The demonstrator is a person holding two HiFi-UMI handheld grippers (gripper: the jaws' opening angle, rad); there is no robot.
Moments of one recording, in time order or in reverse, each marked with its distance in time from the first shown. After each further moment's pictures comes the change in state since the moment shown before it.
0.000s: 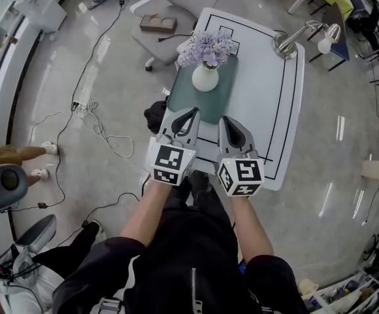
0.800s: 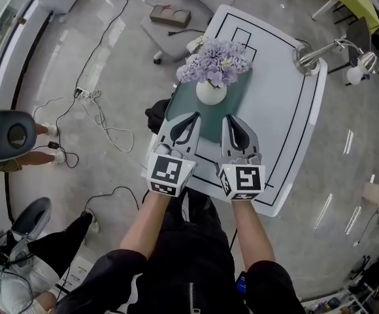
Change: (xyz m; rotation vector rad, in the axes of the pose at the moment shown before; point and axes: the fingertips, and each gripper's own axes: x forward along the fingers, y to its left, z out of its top) left arm 0.064 0.038 -0.020 -0.037 0.008 0.108; right arm 0.090 -0.046 -0.007 -0.090 -0.053 0.090
